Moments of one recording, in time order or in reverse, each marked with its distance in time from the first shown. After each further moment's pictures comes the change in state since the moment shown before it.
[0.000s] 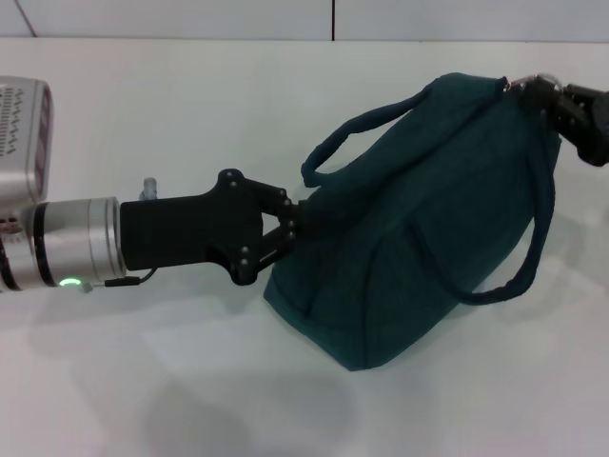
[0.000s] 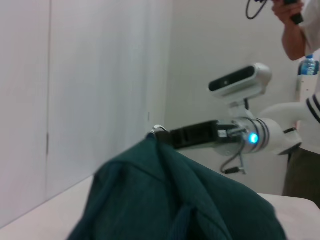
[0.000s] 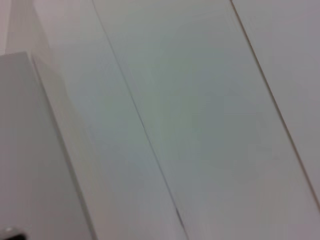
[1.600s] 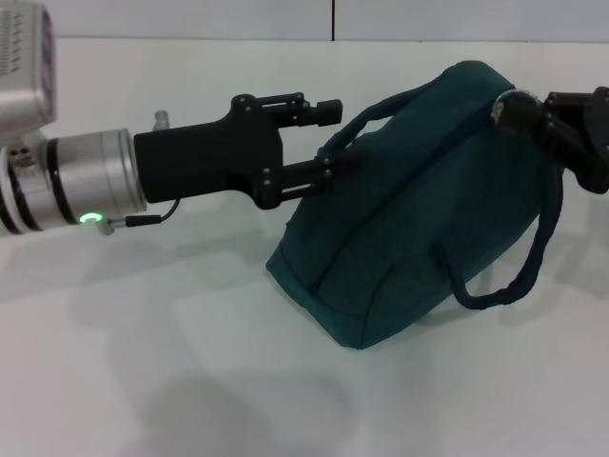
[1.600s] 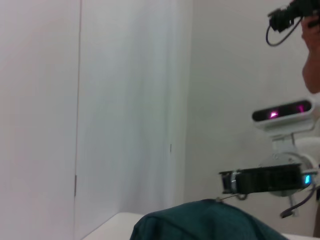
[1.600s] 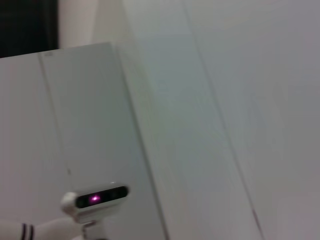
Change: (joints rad) left arm -0.032 -0.074 -0.155 0.173 0.066 -0.022 -0.147; right arm 0.040 -0.018 0.004 -0.031 -0.088 -0.186 -0.034
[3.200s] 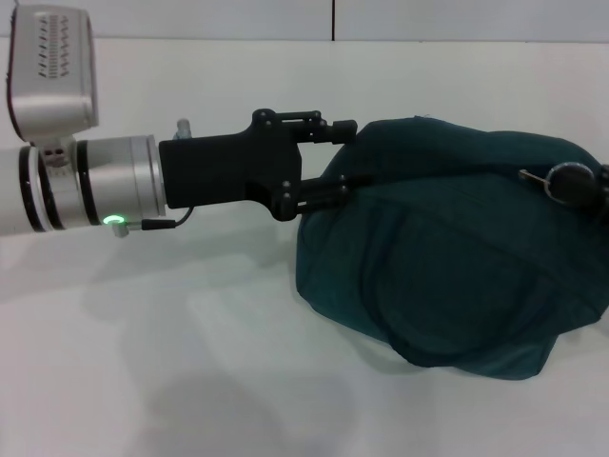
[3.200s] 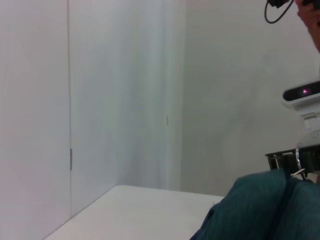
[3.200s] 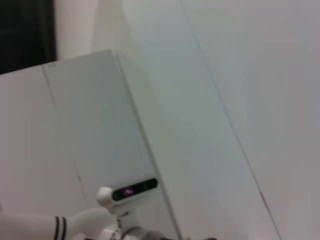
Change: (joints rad) left arm -0.032 -0.013 0.000 -0.012 0.079 -0.052 -0.003; right arm -0.132 -0.015 0.025 0.000 -0.036 -0.119 0.022
